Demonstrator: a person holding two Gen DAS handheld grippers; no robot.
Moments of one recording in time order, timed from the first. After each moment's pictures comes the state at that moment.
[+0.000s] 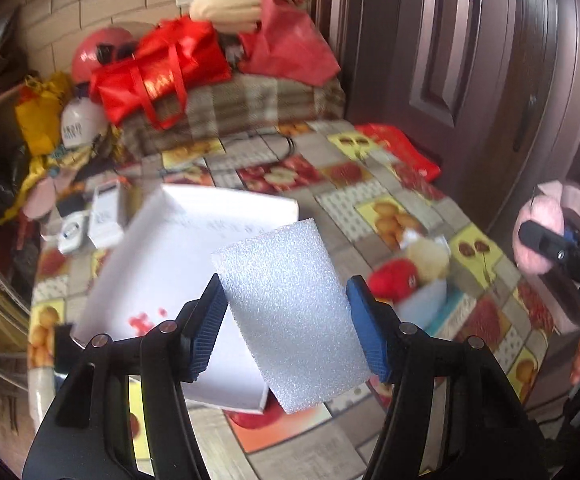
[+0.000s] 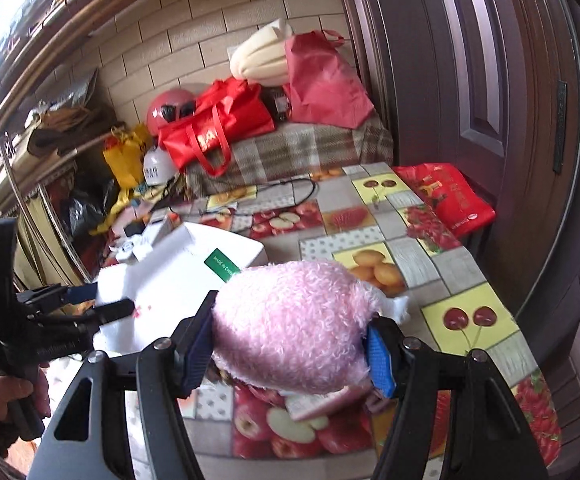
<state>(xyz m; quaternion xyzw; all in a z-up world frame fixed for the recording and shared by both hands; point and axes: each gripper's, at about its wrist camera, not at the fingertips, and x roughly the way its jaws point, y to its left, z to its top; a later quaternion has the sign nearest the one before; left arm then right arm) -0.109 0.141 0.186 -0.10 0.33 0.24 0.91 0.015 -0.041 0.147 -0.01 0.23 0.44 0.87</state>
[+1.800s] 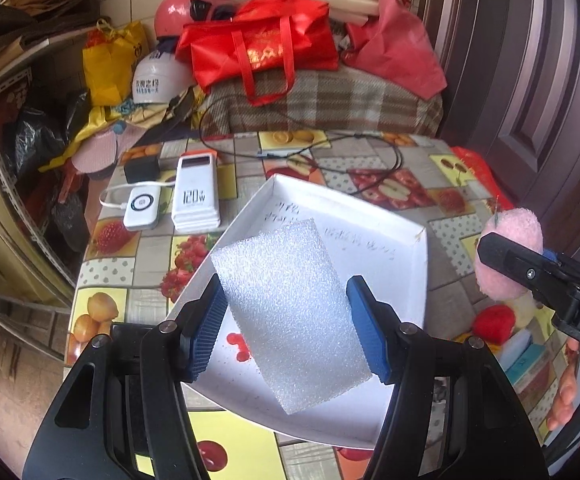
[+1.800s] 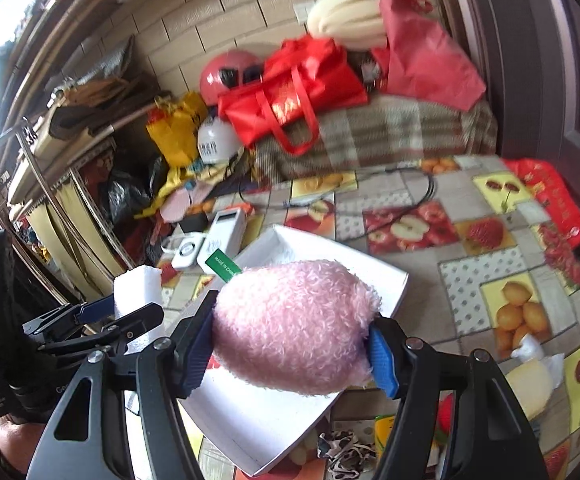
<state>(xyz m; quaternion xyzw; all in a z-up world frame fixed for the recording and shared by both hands) -0.142 0.269 0.151 -0.18 0.35 0.33 0.85 0.002 0.147 0.161 -0.03 0.29 0.52 0.80</state>
